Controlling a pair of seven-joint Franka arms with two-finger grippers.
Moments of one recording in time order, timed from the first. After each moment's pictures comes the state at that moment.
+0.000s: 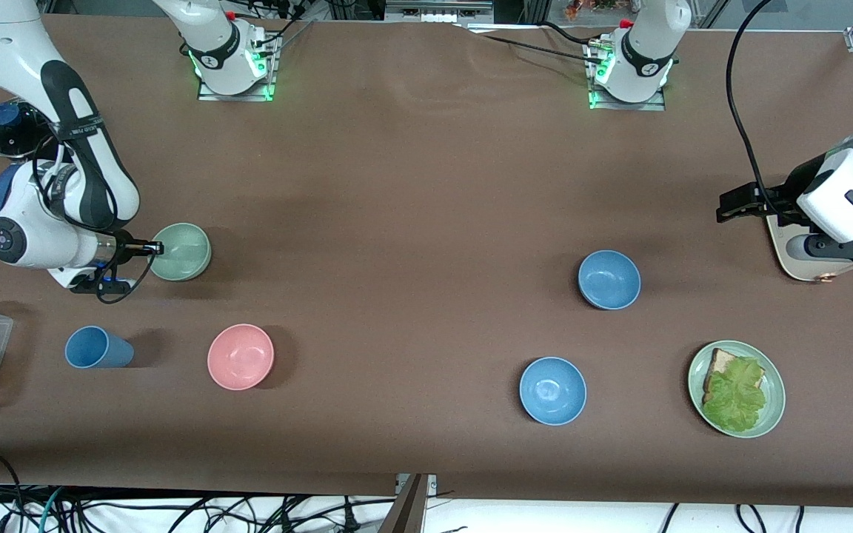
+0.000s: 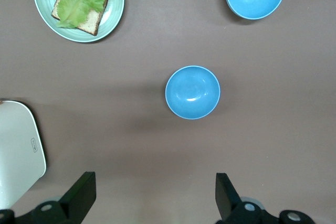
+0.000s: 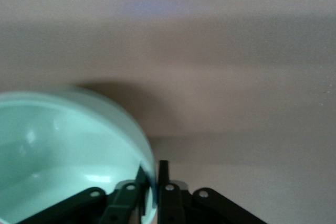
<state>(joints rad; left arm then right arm) 0.02 0.21 -0.08 -1.41 -0.04 1.47 -0.05 -0.16 0.47 -0.01 -1.99 0.01 2.15 -0.16</state>
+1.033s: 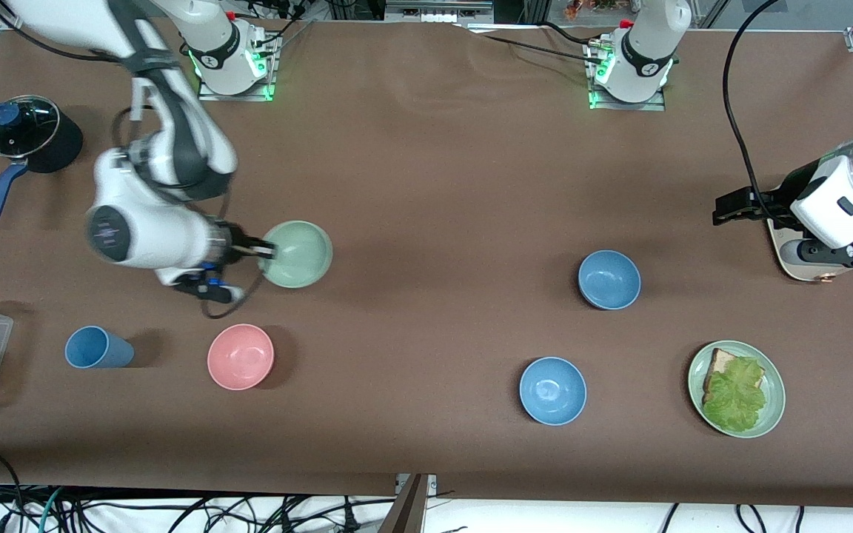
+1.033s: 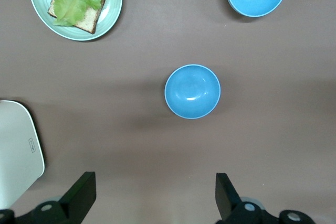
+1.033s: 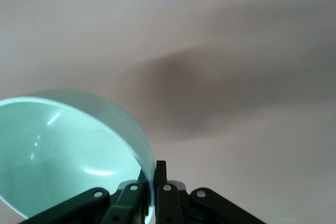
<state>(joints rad) 0.02 0.22 -0.08 -1.41 -0.04 1.47 -0.05 0.11 0.45 0.28 -1.76 0.20 2.02 0.57</state>
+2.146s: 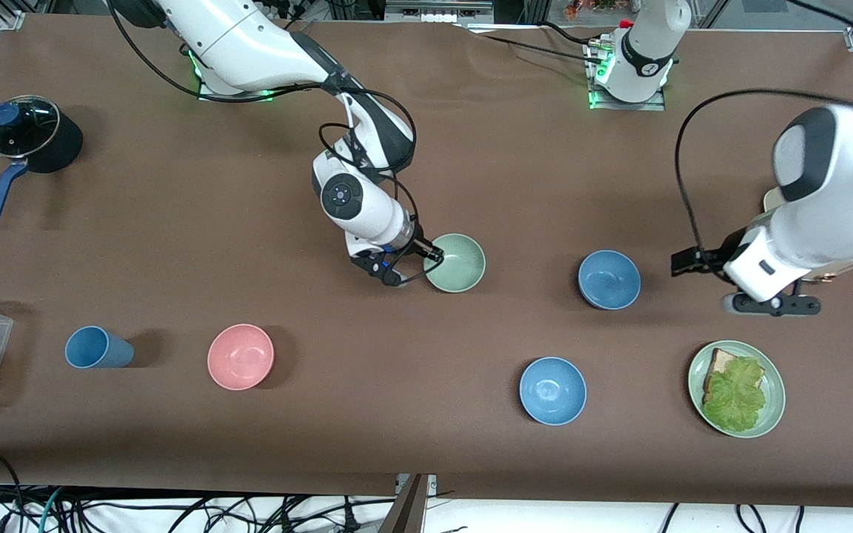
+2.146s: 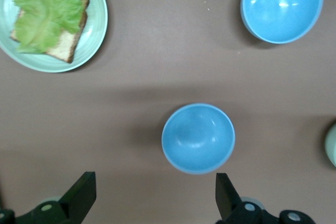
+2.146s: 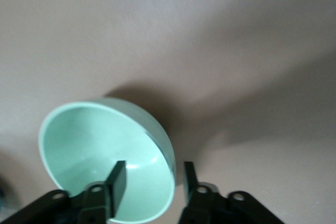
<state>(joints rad) 0.01 0.32 -0.08 -1.70 -0.04 1.93 -0.05 0.49 0.72 0.25 -1.59 0.24 2.46 1.05</state>
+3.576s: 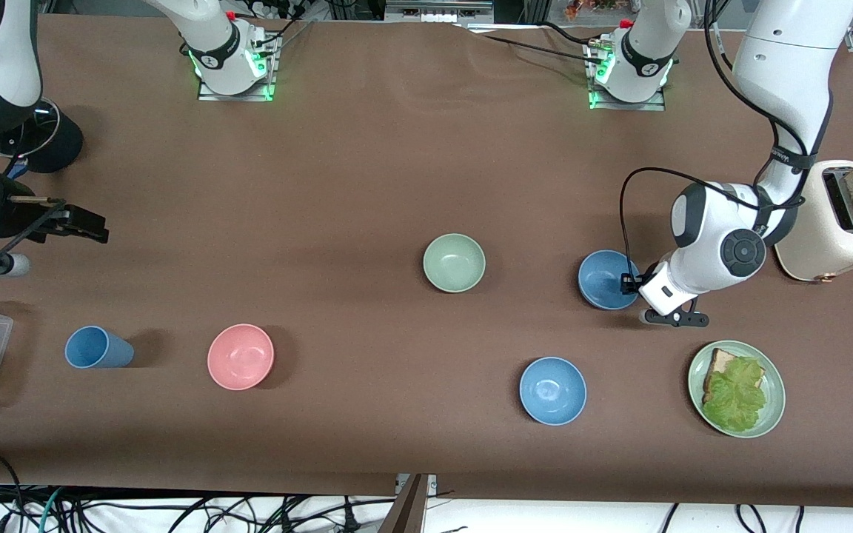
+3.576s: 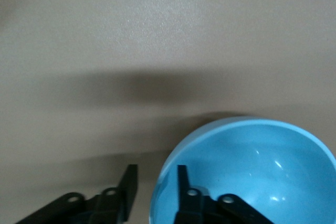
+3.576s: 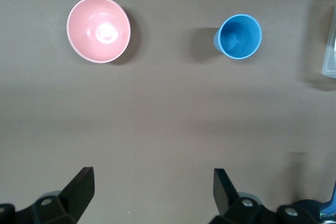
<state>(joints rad) -0.01 0.52 -0.08 -1.95 -0.04 2.34 0.00 0.24 0.25 -0.26 -1.43 0.06 1.59 -0.06</state>
